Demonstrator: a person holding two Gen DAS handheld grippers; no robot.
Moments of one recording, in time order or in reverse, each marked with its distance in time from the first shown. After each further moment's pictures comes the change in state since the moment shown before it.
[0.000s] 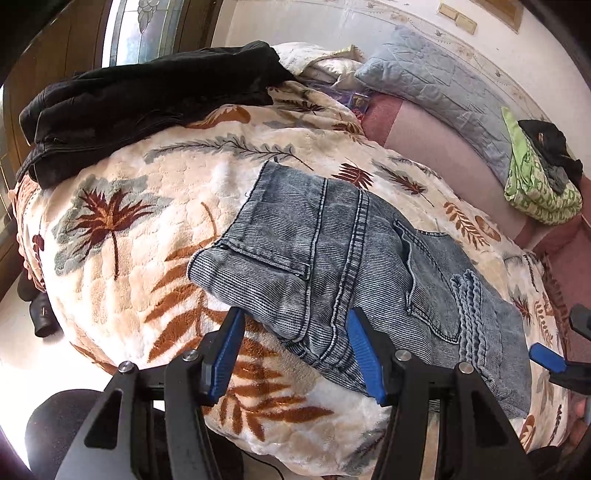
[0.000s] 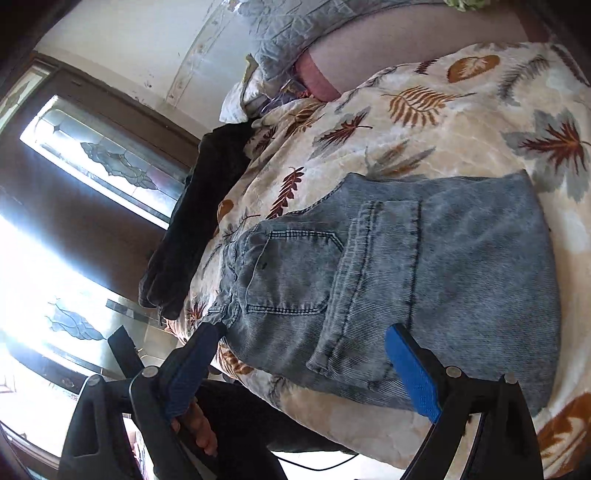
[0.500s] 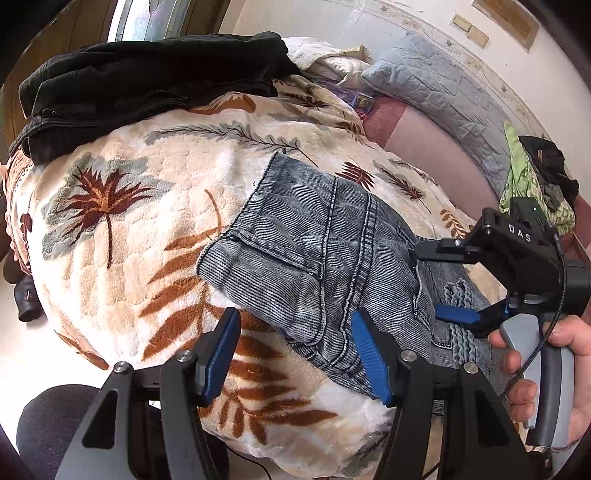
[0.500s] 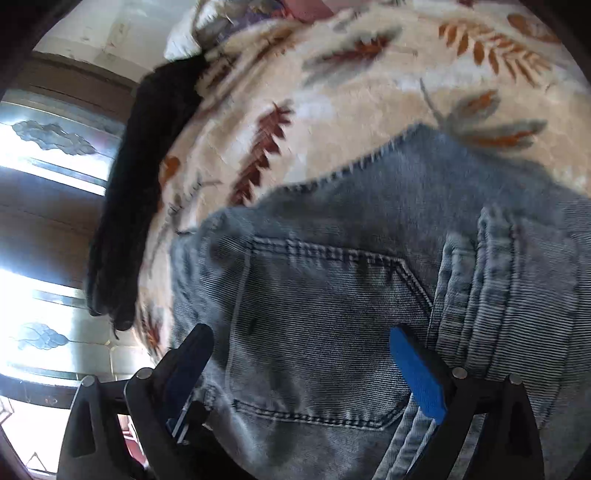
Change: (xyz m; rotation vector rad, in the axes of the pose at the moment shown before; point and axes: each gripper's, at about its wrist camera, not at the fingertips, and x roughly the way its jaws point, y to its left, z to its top) left arm 0.006 0.014 0.000 -0.057 0.024 -0.062; right arm 0.161 0.019 0.060 0.068 0.272 -0.171
